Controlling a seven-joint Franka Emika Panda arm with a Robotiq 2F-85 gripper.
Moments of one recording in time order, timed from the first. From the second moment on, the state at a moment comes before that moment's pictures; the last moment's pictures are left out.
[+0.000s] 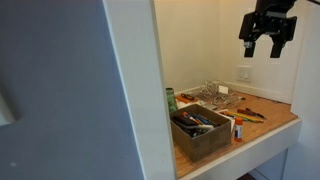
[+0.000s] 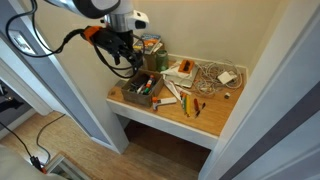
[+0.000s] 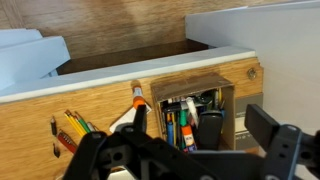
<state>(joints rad) 0.04 -0.39 -0.06 -2.33 0.13 1.96 0.01</state>
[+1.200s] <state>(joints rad) -0.02 -0.03 -0.06 -2.31 0.13 2.22 0.05</state>
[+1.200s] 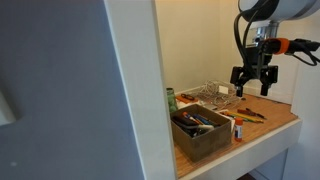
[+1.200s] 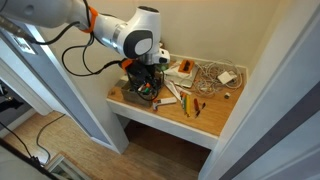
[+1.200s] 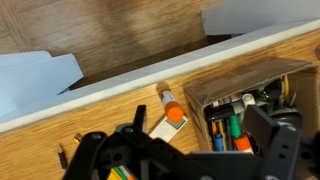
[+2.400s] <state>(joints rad) -0.06 0.30 -0.07 -2.12 0.16 2.25 0.12</state>
